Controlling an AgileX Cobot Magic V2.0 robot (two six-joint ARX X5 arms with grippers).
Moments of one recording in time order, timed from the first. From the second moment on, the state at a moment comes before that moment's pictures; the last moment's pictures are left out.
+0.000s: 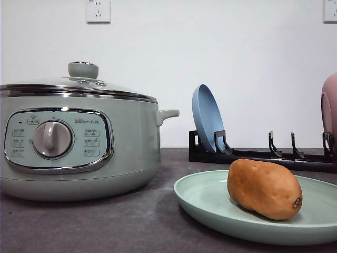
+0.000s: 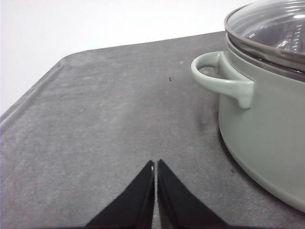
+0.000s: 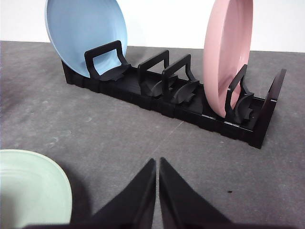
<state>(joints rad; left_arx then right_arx) 0.08 0.00 0.05 -0.24 -0.01 0.17 0.01 0.01 0.02 -0.16 -0.11 0.02</state>
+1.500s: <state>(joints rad) 0.08 0.00 0.05 -0.24 -0.01 0.17 0.01 0.01 0.02 -0.16 -0.11 0.02</state>
